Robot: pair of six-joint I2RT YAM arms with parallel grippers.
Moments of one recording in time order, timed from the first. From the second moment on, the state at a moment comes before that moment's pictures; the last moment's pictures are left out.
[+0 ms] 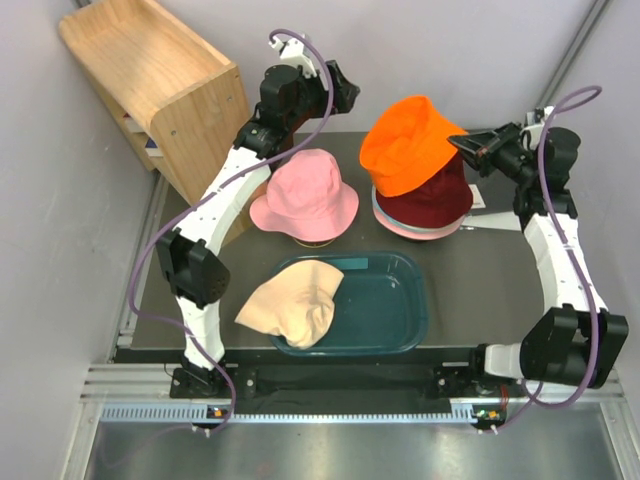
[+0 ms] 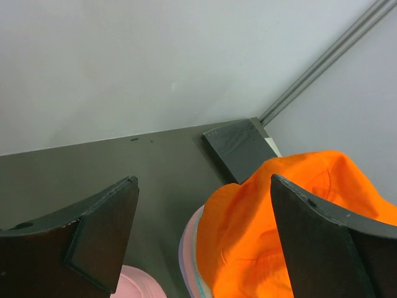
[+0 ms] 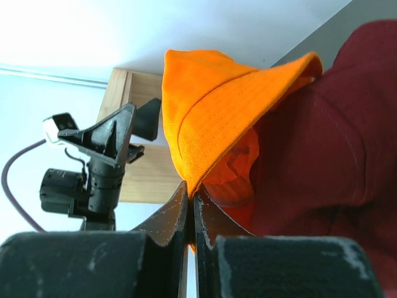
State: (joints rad) left arm -0.48 1.95 2.10 -0.19 0.05 -0.46; right arm -0.15 1.32 1.18 0.06 -0.72 1.23
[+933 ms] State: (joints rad) left arm -0.48 1.96 2.08 -0.22 0.15 -0.47; right arm -0.29 1.22 0.92 0.04 -0.73 1.13
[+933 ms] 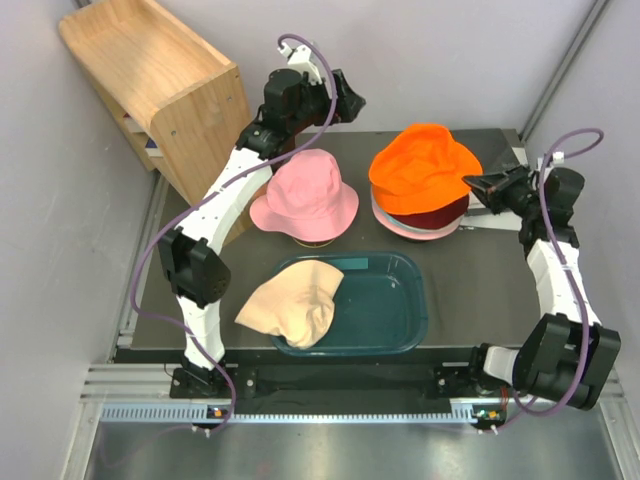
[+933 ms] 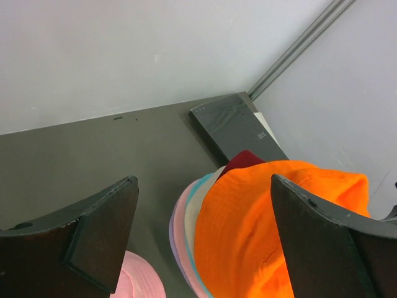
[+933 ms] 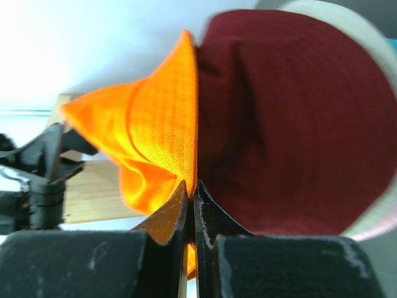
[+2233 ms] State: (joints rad) left arm -0.54 2.11 1.95 0.10 0.50 -0.80; right arm -0.36 1.51 0.98 0.03 -0.71 0.82
